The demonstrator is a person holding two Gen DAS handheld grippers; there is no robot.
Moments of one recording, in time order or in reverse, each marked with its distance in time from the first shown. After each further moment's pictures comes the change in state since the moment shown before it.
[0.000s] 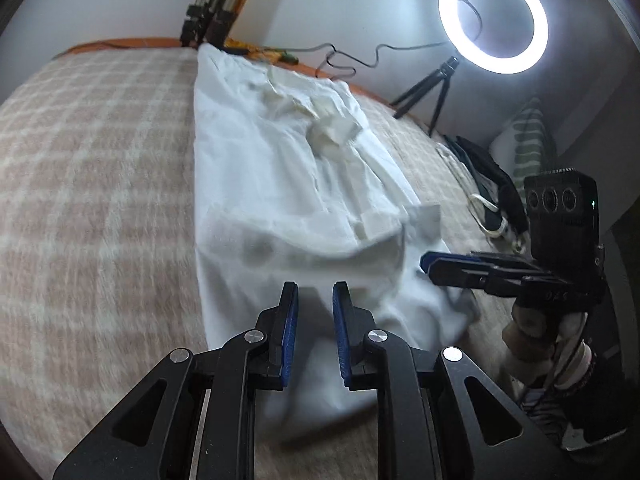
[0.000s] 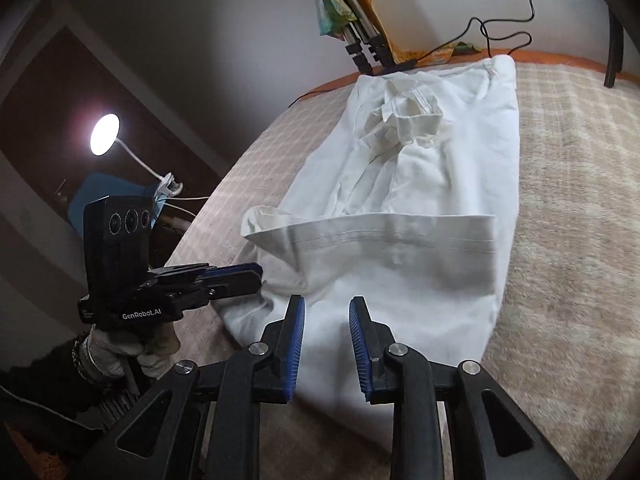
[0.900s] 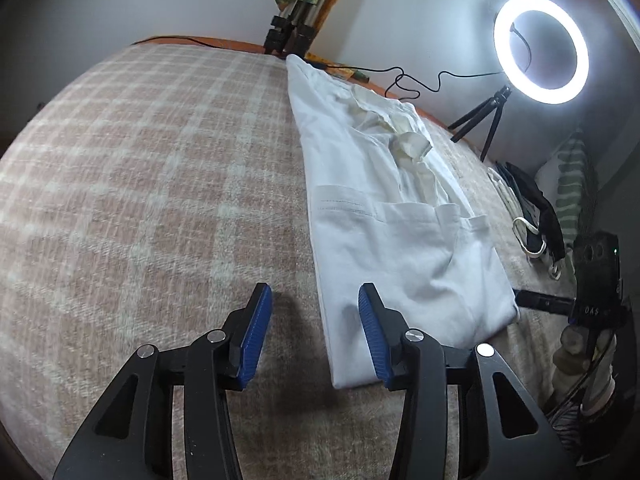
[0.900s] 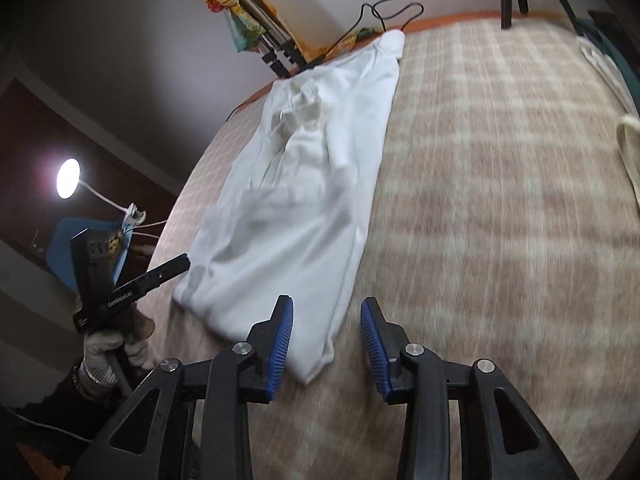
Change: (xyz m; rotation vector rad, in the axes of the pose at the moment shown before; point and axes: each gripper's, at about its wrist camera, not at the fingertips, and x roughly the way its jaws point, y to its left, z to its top) left arm -0.034 0.032 -0.031 -0.104 -0.043 0.156; right arm -0.051 -0.043 -0.048 0.187 0.014 -0.069
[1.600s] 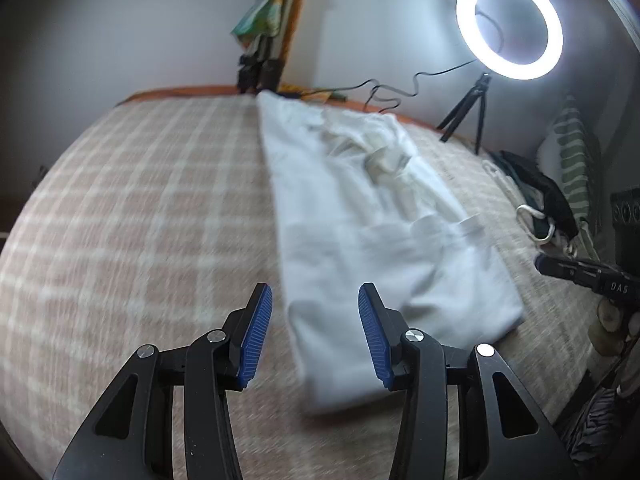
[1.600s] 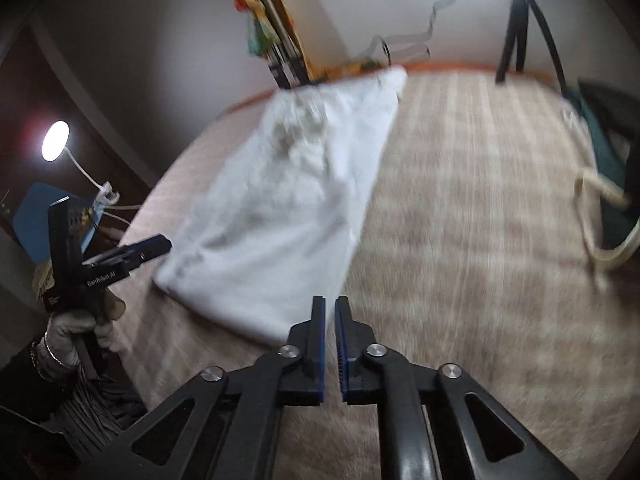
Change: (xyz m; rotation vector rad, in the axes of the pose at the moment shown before) left arm -0.006 -0.045 0.013 0.168 -0.097 0.057; right arm -0.029 0.043 0.003 -0.192 -0.160 -0.156
